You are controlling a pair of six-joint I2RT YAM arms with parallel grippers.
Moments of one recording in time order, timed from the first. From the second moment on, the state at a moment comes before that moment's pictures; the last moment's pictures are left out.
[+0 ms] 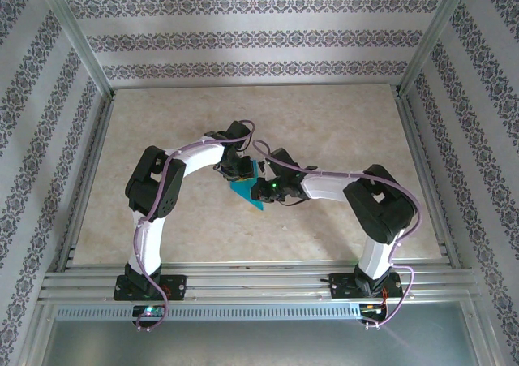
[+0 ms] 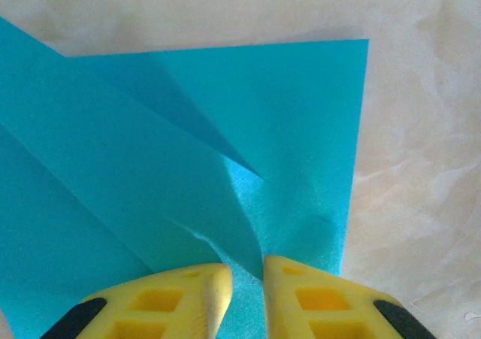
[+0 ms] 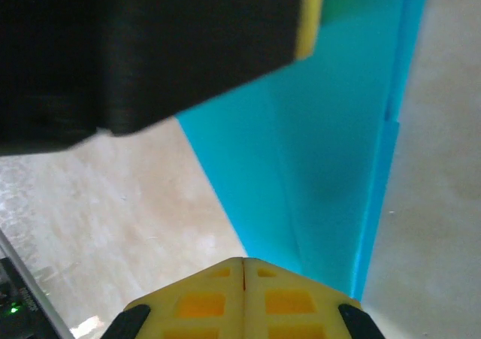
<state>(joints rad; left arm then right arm) -0.49 2.10 1.43 -0.65 0.25 -0.65 0.67 1.80 0.93 -0.09 -0.46 0.71</state>
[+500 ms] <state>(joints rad) -0.49 2.10 1.43 -0.65 0.25 -0.65 0.66 1.76 0.82 -0.11 -0.48 0.74</state>
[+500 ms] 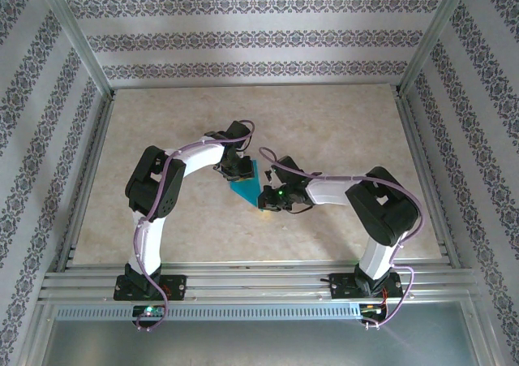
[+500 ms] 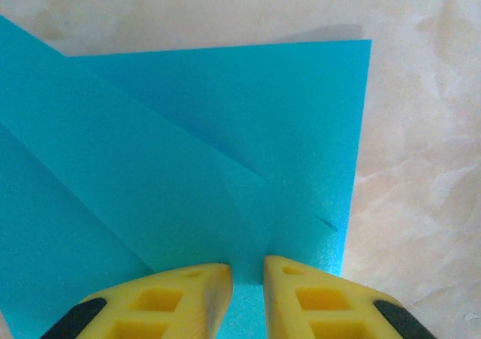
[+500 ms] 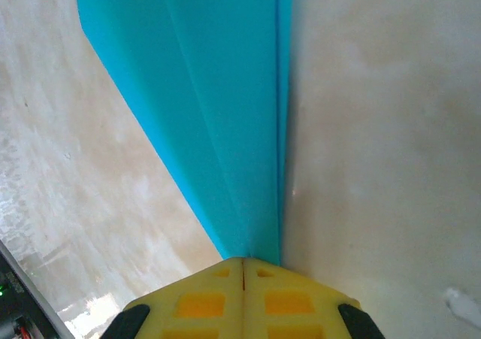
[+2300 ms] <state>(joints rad) -0.36 1.85 0.91 0.05 0.63 -0.82 0.52 1.48 0.69 0.04 -0.28 0.74</state>
